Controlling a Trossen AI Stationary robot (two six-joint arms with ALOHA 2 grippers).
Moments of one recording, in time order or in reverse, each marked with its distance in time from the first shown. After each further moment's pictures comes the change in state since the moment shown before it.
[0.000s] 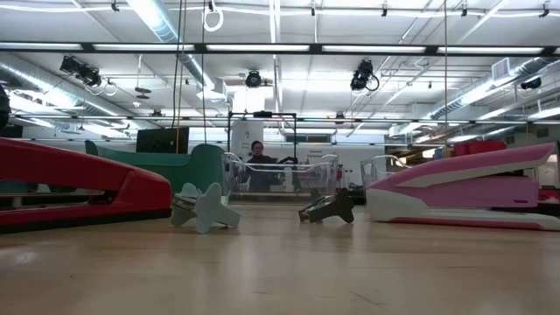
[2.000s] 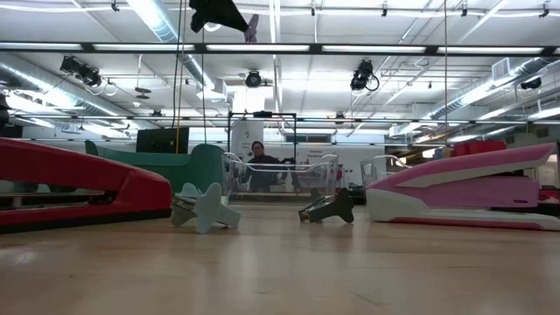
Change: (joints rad) left arm 0.294 -0.258 -0.038 -0.811 0.320 -0.171; right arm 0.001 -0.200 0.000 -0.357 -0.141 -0.082
